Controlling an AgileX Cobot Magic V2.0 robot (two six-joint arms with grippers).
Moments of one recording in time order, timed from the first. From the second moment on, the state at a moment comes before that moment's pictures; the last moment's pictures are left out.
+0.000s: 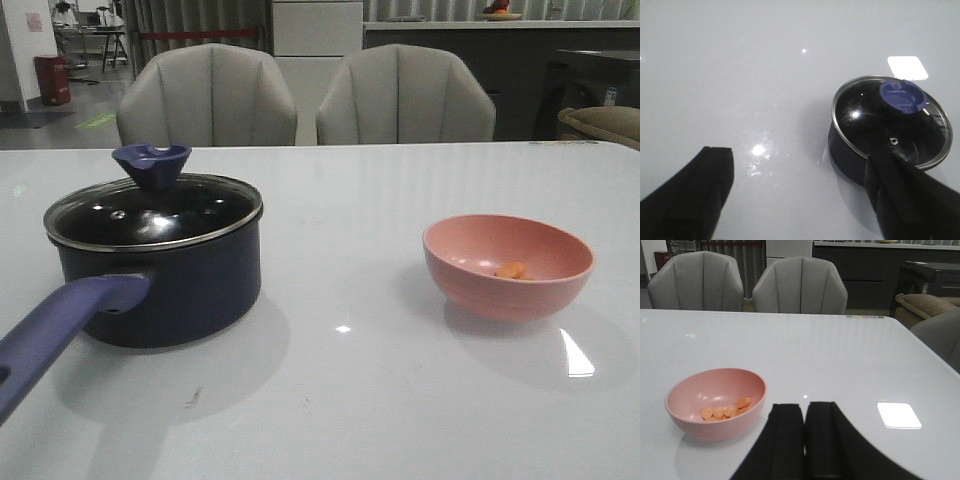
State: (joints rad) left arm -0.04 0.67 -0.71 -0.13 0.64 0.04; right arm 0.06 -0.01 0.03 -0.05 0.08 0.09
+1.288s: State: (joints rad) left arm -0.46 1.74 -1.55 0.11 0.99 -0.31; right arm 0.06 -0.01 0.03 -0.05 0.08 0.09
